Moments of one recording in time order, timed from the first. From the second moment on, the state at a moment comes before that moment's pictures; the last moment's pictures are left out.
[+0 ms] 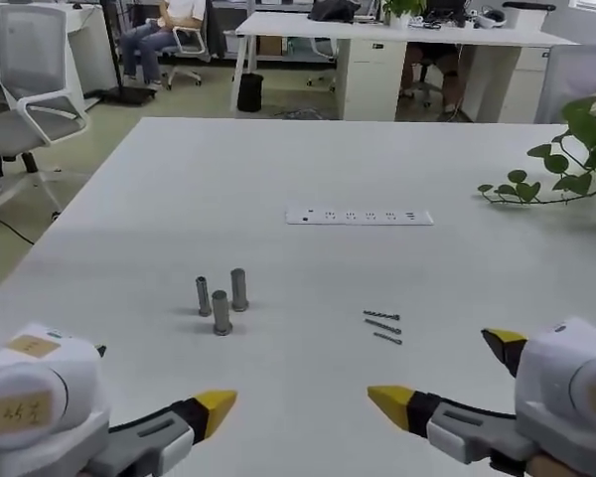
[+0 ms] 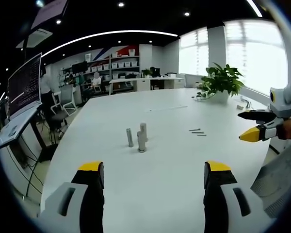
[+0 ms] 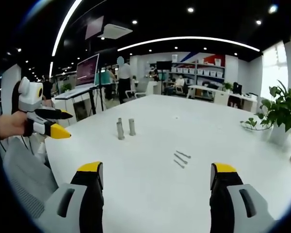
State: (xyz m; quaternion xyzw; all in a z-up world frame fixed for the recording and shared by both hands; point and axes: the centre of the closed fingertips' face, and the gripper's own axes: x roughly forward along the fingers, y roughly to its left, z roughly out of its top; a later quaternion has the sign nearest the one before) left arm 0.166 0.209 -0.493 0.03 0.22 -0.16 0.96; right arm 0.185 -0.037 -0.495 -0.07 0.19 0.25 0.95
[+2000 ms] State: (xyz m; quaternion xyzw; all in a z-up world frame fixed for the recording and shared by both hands) left arm 0.321 0.246 -0.542 0.06 0.20 -0.21 0.96; right arm 0.224 -0.033 -0.538 -0.05 0.23 0.24 0.94
